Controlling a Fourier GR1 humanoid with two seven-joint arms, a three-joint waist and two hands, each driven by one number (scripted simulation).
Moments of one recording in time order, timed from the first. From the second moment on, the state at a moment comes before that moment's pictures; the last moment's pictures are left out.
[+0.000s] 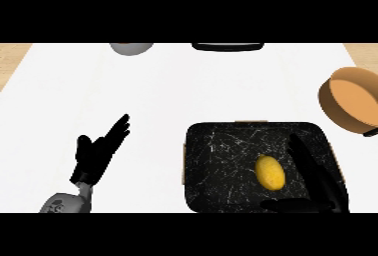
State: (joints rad) left arm -0.09 0.22 -0.18 -1.37 0.11 -0.05 0.13; right arm 0.19 -0.11 0.03 -1.65 0.05 0.08 0.12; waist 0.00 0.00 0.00
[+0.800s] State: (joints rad) left arm -0.07 0.20 -0.16 -1.39 0.09 -0.08 0.16; right arm 0.15 -0.05 0.04 -1.44 0.11 0.04 -0.23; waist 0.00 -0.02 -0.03
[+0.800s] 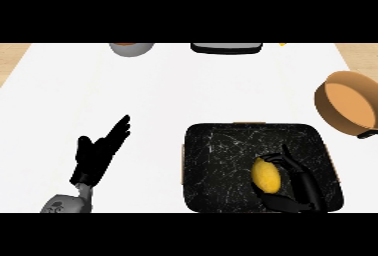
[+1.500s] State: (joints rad) left arm -0.09 0.19 -0.17 -1.39 0.09 -0.09 0.14; right arm -0.02 -0.64 -0.25 -1.23 -0.16 0.65 -0.41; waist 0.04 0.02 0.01
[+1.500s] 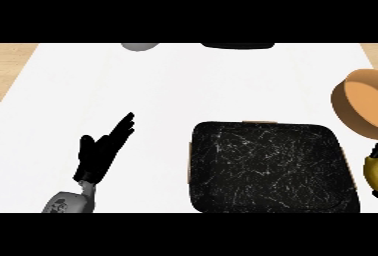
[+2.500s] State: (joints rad) left arm -0.12 0.18 -0.17 -1.38 0.09 -0.10 0.14; right arm -0.18 -1.09 -0.42 -0.99 -0.22 0.66 -0.56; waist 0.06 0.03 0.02
